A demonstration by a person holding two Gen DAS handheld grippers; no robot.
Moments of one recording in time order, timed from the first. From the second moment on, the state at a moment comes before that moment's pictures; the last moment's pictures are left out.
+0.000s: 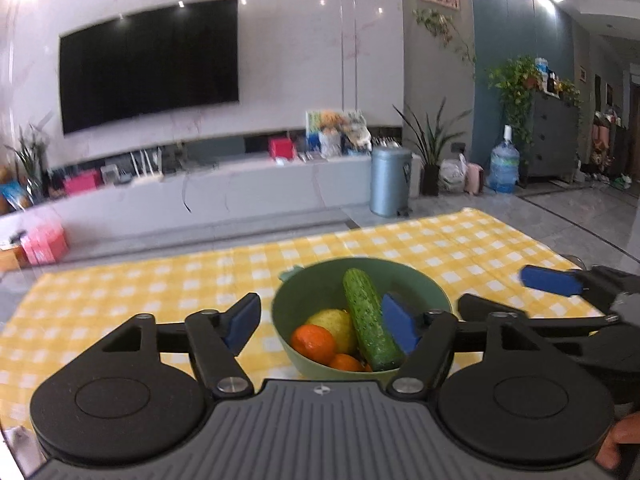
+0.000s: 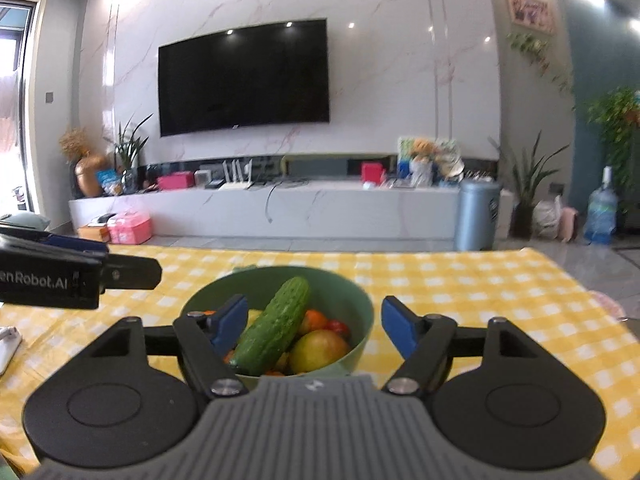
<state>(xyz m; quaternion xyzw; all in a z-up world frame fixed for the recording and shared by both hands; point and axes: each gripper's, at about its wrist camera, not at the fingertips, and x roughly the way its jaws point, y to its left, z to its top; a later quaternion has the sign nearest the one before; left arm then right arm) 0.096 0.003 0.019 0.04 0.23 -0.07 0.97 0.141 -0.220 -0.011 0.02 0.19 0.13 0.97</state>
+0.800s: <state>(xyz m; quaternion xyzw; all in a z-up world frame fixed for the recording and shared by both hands) 0.091 0.013 -0.040 0.03 0.26 0.01 0.96 0.105 -0.224 -0.035 0.02 0.22 0.07 0.97</state>
